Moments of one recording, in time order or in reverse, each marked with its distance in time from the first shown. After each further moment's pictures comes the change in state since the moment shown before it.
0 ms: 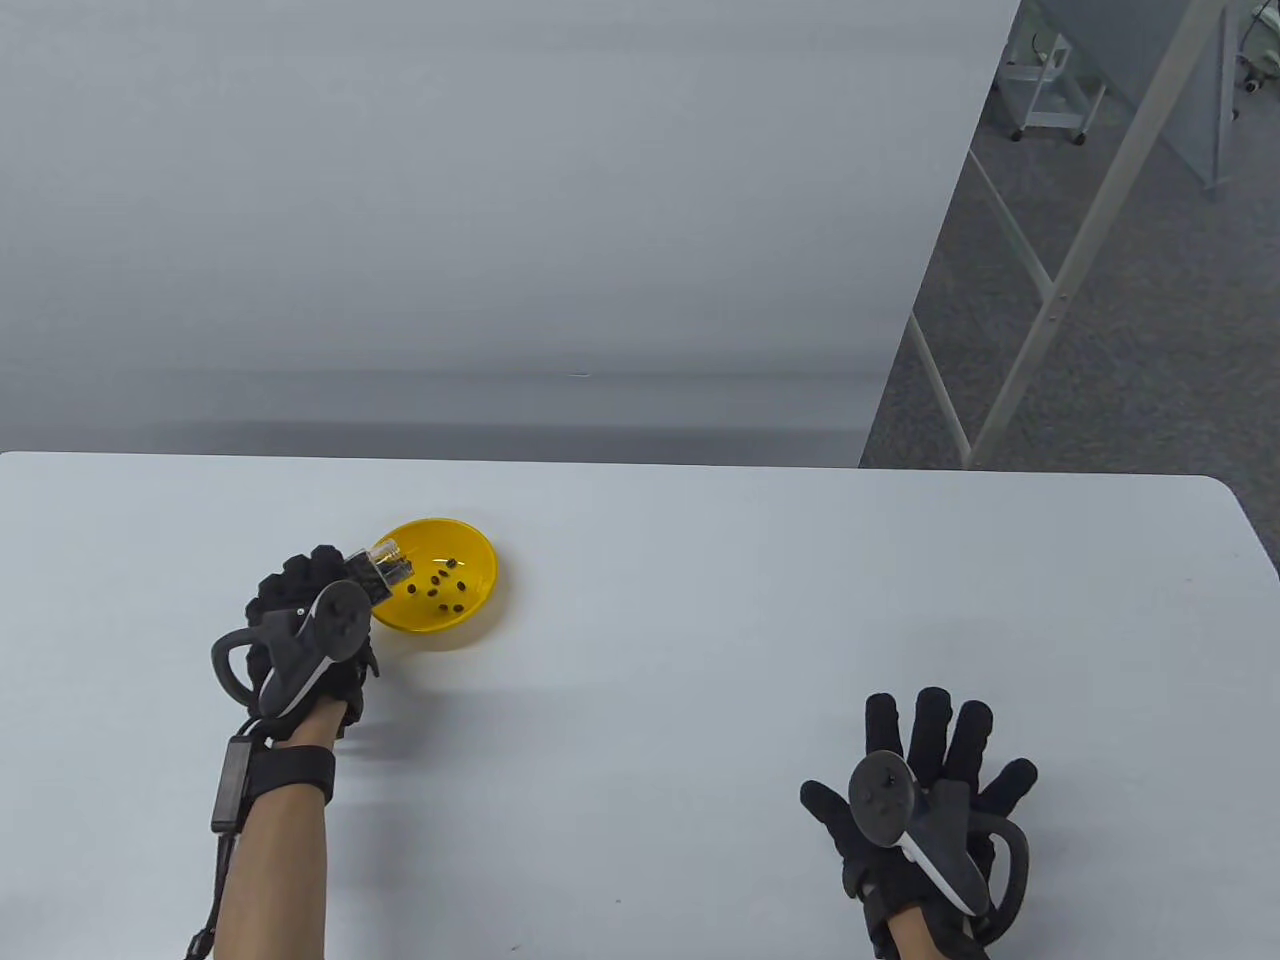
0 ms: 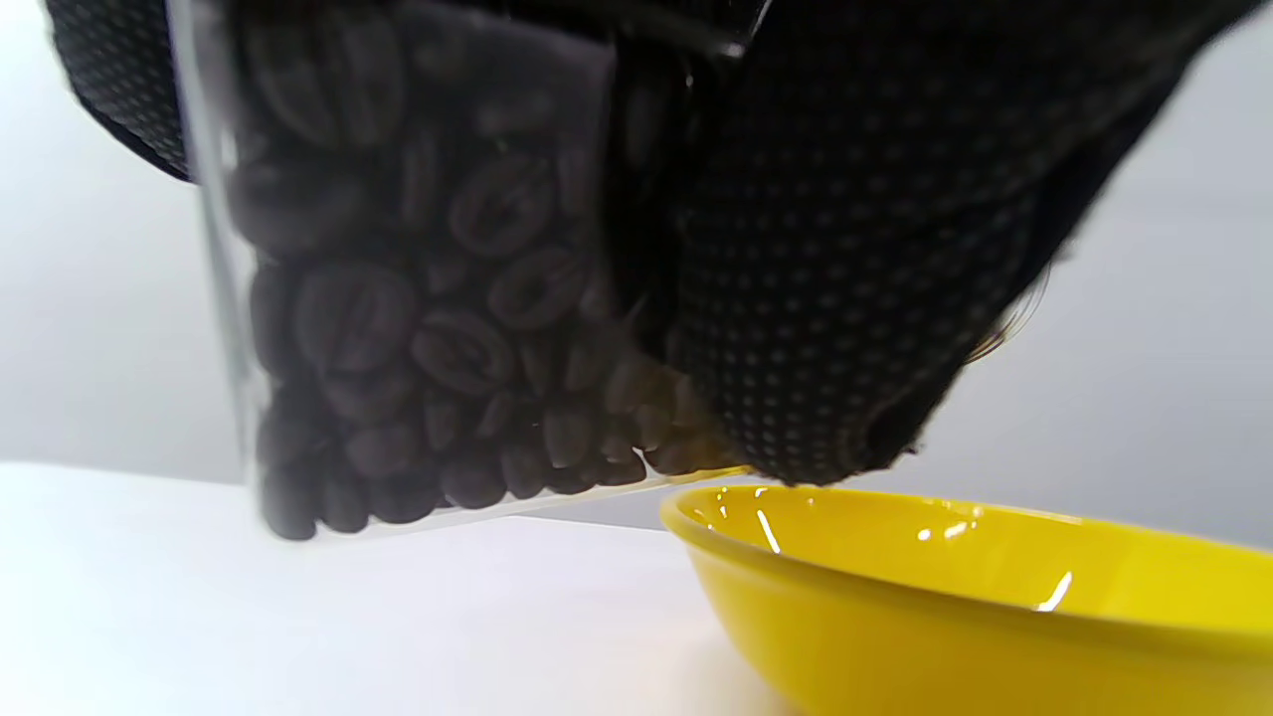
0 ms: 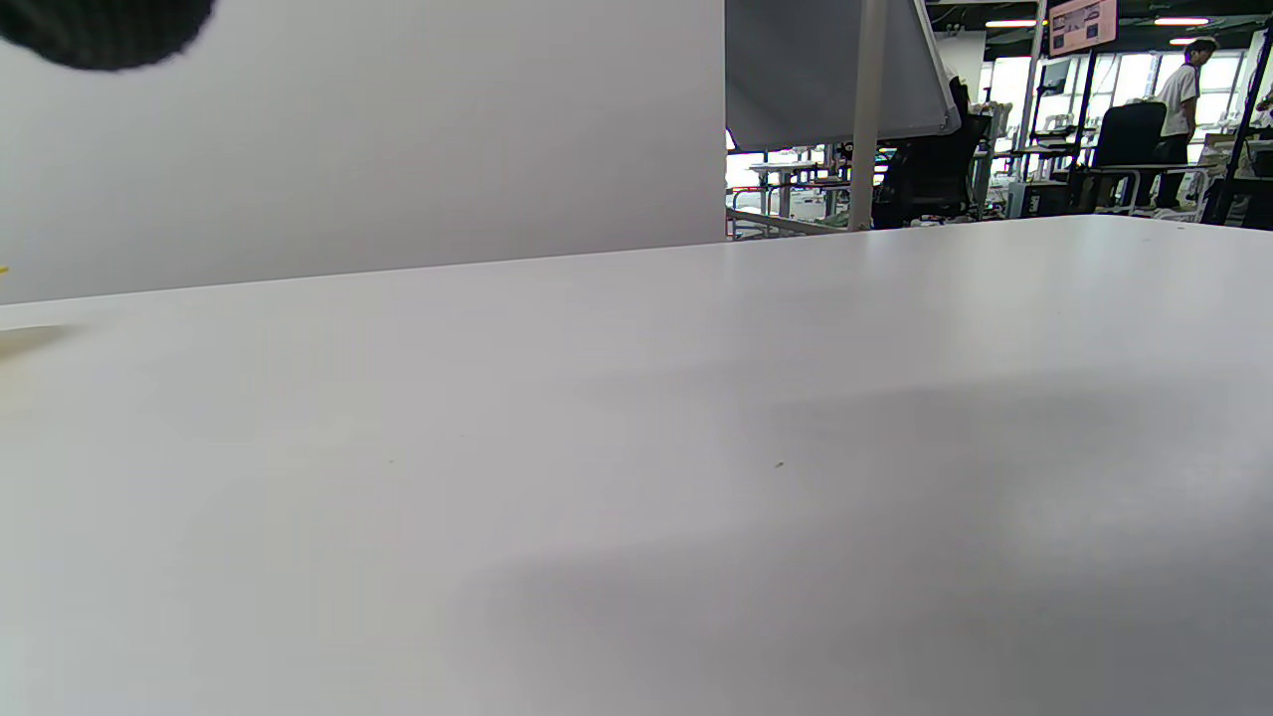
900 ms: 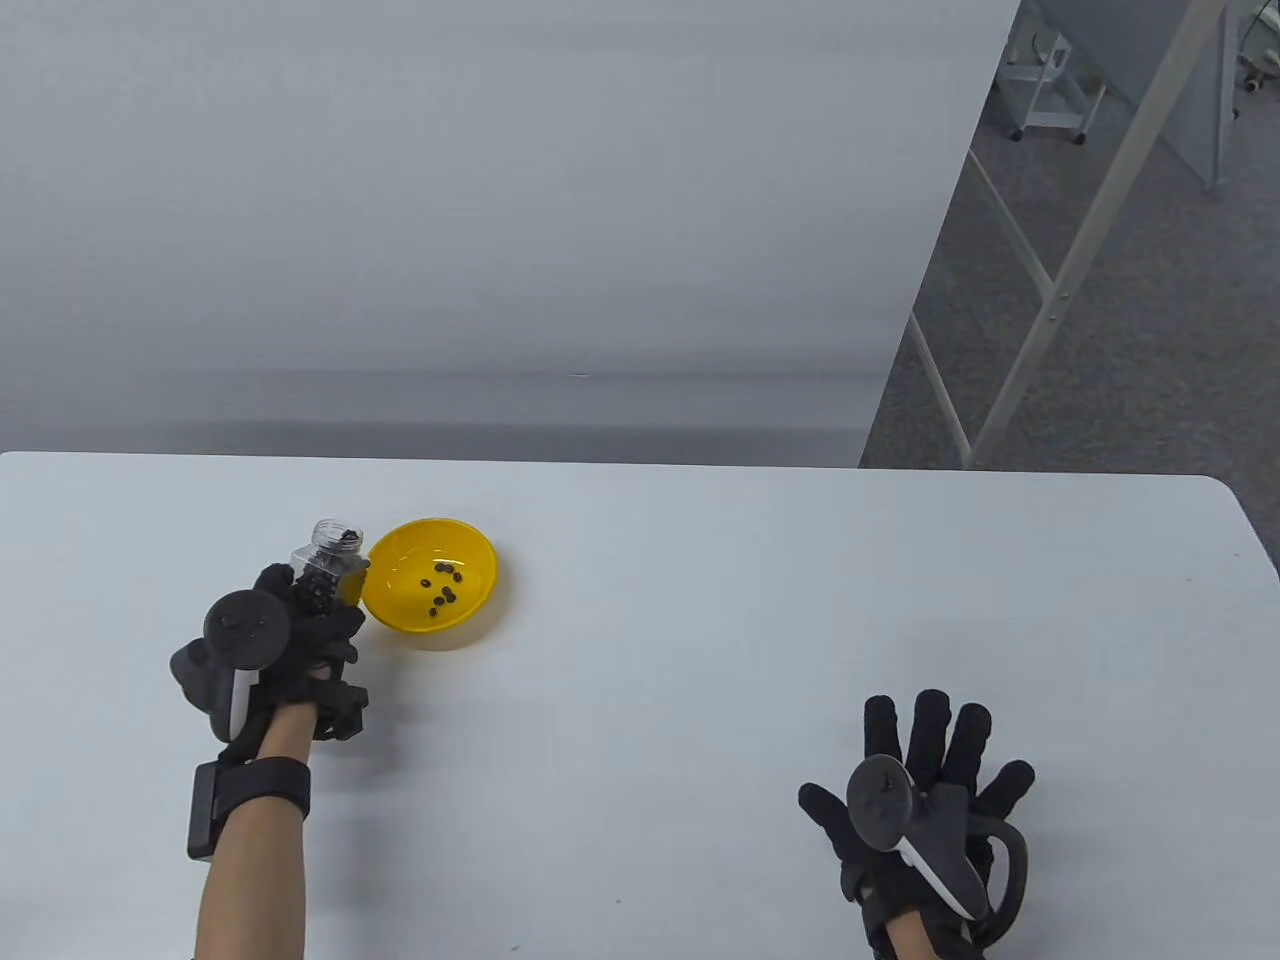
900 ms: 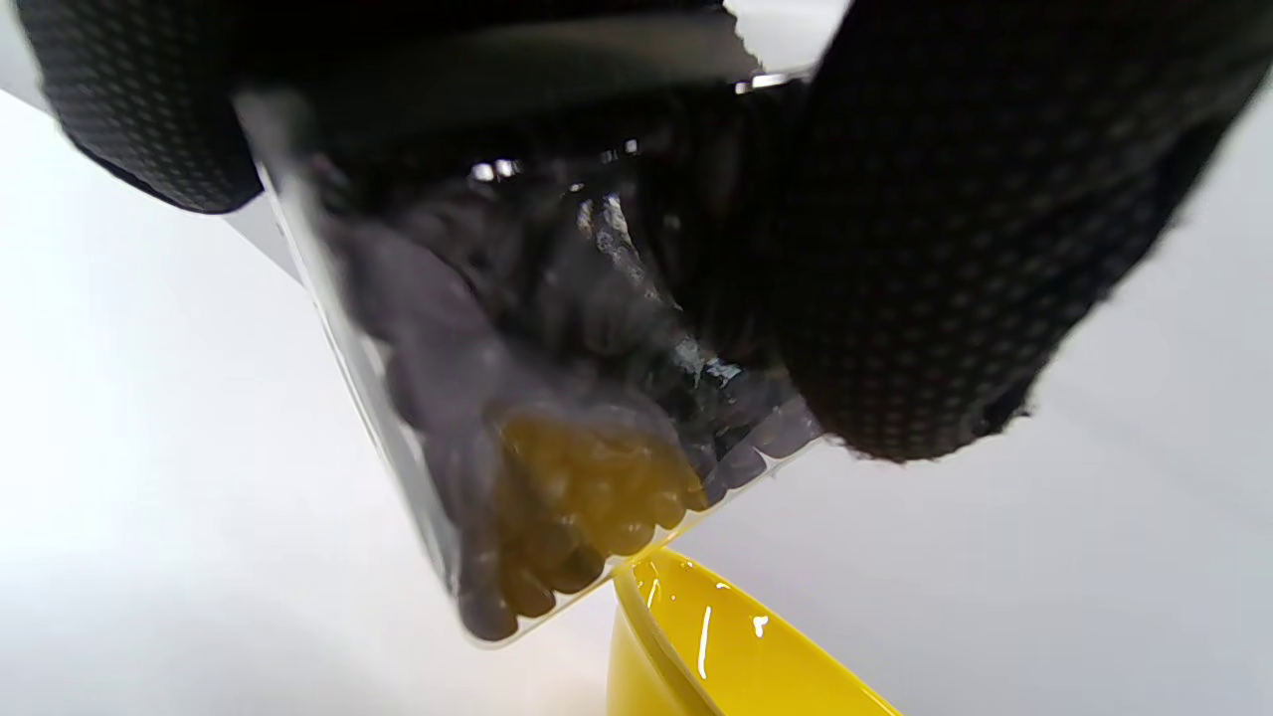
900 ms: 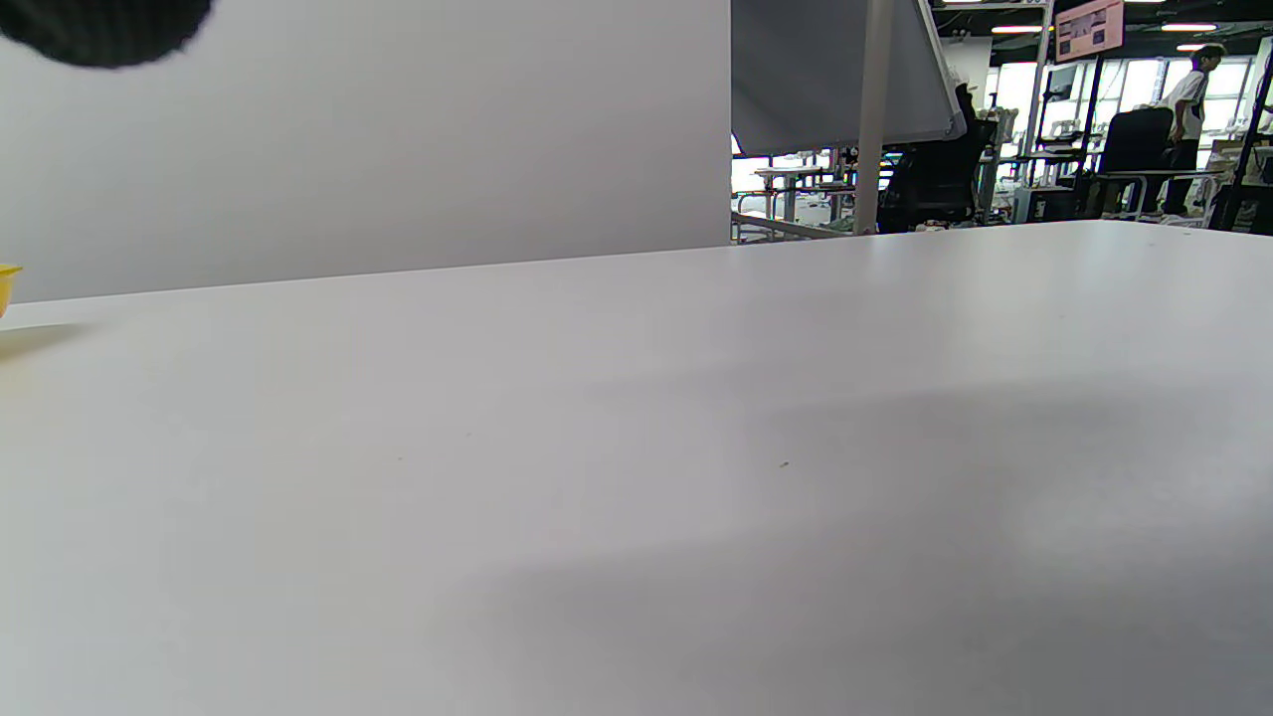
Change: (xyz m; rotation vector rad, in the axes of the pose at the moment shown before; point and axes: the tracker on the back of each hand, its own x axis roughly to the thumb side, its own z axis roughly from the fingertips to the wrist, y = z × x) left_hand -0.049 -0.006 0.009 -0.006 0.279 0.468; right_hand 0.001 0.001 0.002 -0.007 -0.009 0.004
